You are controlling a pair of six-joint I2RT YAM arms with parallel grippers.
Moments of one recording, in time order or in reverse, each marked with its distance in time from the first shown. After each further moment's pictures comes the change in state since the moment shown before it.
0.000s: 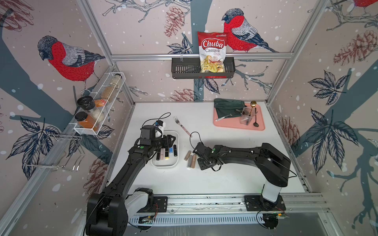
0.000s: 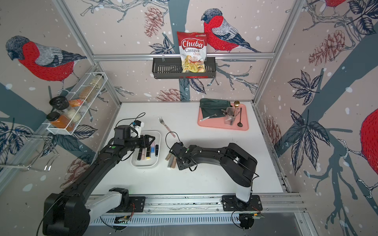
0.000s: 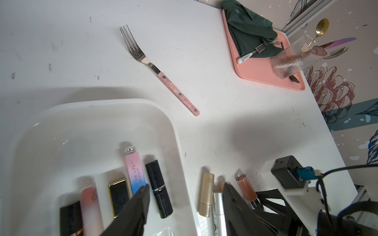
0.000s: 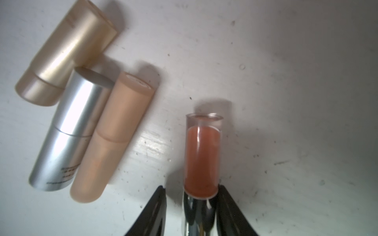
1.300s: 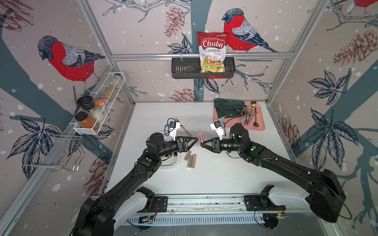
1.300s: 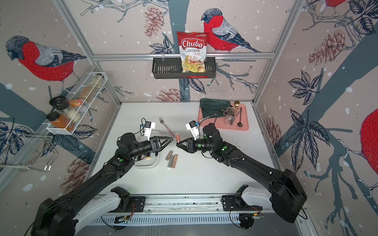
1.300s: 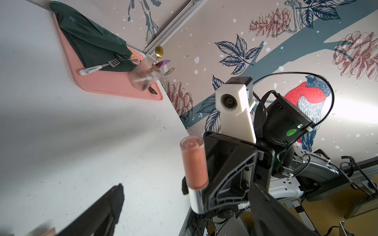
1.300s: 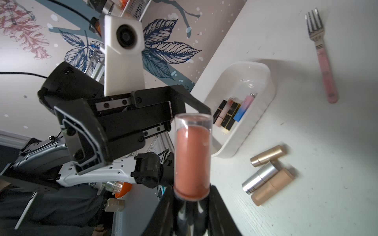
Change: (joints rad) left arm -0.341 -0.123 -0.170 0.666 0.266 -0.595; right arm -0.307 -0.592 -0.290 0.652 -0.753 0.024
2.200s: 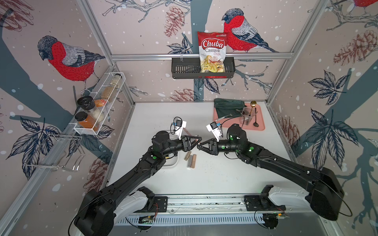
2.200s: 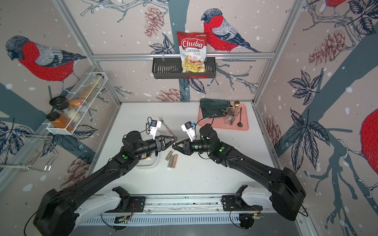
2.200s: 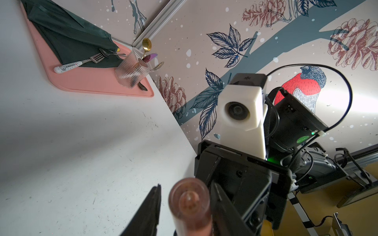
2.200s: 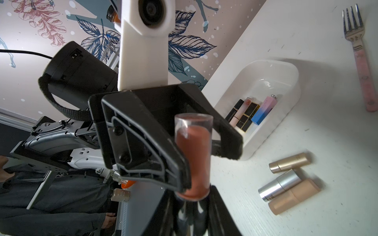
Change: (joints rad) left arm -0.073 0.070 0.050 0.024 -0.003 0.010; right arm 0.047 0.014 0.018 0.011 0.013 -0.004
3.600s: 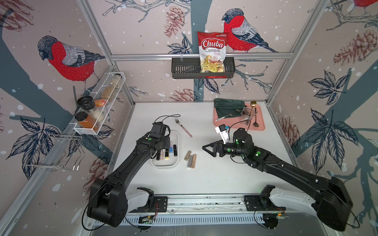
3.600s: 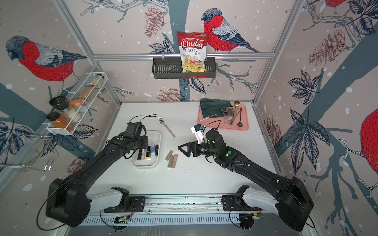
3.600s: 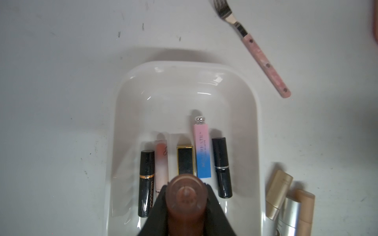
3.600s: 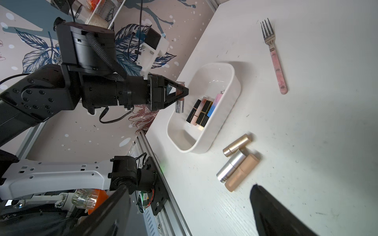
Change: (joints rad) left arm 0.275 0.211 0.260 -1.004 -0.785 0.526; right arm -0.047 -0.121 -0.109 -0.105 0.175 -0.030
